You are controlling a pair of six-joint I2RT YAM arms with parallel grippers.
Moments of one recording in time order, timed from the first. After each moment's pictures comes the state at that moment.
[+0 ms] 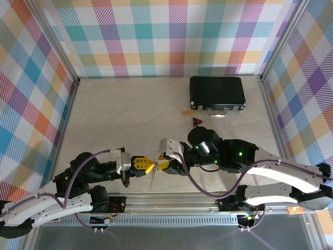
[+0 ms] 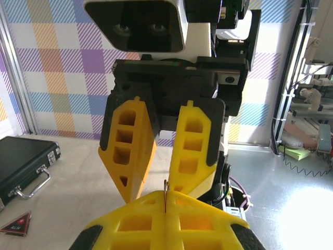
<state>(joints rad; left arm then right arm) -1.15 0.44 0.66 -0.19 0.25 0.00 1.28 1.09 1.25 -0.65 -0.21 -0.14</state>
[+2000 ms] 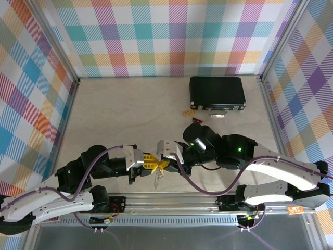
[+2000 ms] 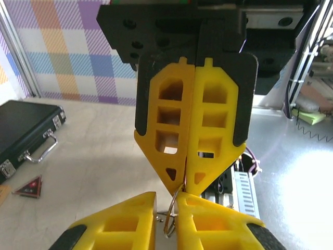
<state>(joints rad) -1.15 0.59 0.81 -0.40 0.21 0.06 1.28 1.17 1.38 -0.85 -0.24 -0.20</state>
